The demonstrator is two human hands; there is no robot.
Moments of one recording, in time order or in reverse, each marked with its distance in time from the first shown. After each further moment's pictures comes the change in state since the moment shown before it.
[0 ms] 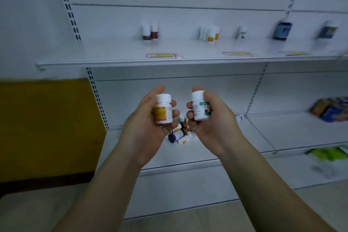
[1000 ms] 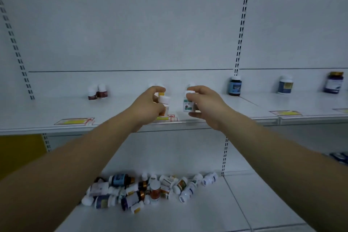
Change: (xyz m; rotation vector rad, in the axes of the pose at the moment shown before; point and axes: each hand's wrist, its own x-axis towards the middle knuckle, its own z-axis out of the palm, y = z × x) left_hand 0.210 -0.034 0.228 1.053 0.058 0.310; right_hand 0.154 -0.266 -0.140 -0.734 -0.048 -0.228
